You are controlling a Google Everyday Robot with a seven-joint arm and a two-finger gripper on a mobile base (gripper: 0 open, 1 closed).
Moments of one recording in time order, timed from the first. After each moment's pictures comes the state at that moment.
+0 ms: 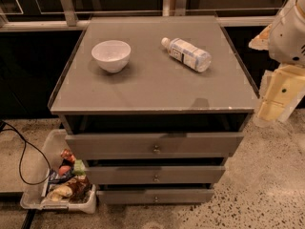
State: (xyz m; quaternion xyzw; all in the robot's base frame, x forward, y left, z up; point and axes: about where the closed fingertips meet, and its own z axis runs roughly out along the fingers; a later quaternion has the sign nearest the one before) arm 0.438 -0.216 0.977 -0.60 0.78 -0.04 0.16
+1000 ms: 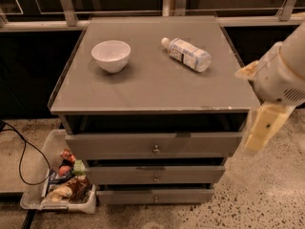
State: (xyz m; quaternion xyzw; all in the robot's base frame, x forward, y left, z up) arm 0.424 -0.203 0.916 -0.62 0.76 0.00 0.17
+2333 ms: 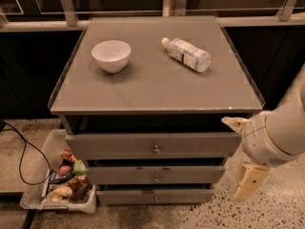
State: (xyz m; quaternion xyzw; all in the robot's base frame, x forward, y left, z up) arm 0.382 -0.196 0.805 -0.65 0.73 0.03 0.20
